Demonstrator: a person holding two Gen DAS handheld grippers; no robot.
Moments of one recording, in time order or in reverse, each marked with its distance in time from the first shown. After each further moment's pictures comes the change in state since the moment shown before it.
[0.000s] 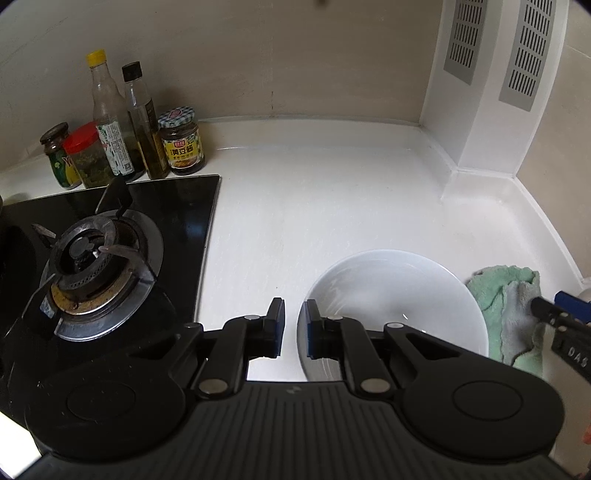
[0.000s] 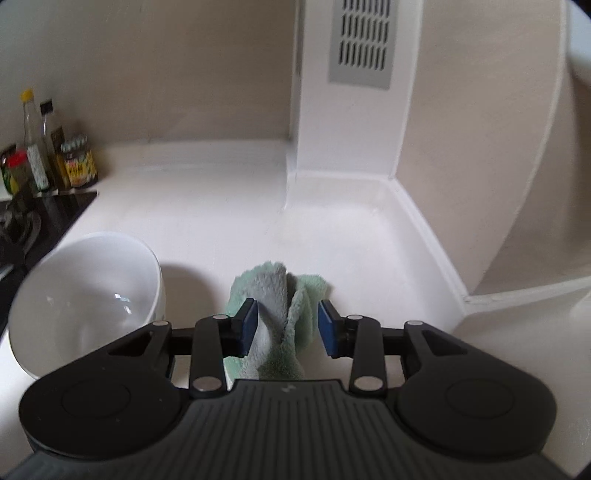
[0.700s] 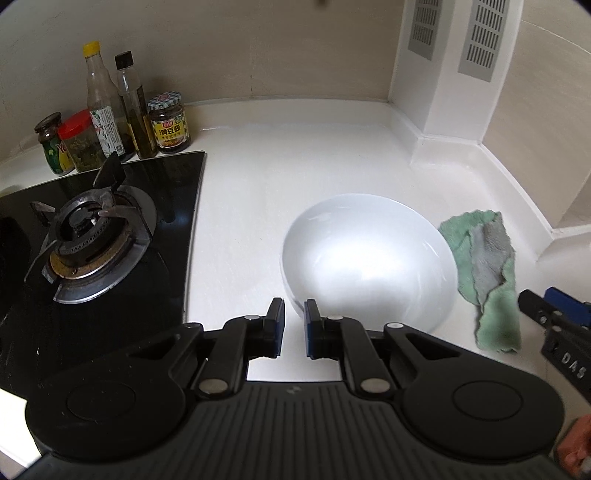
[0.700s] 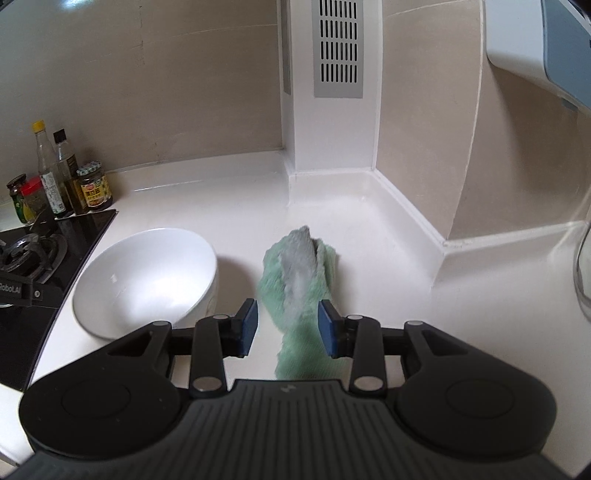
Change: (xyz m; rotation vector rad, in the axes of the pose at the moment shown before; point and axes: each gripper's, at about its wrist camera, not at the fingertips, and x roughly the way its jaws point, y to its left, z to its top) left arm -0.038 -0.007 -0.042 0.039 0.030 -0.054; right arm -0.067 0.021 -0.042 0.097 -0.041 -0.007
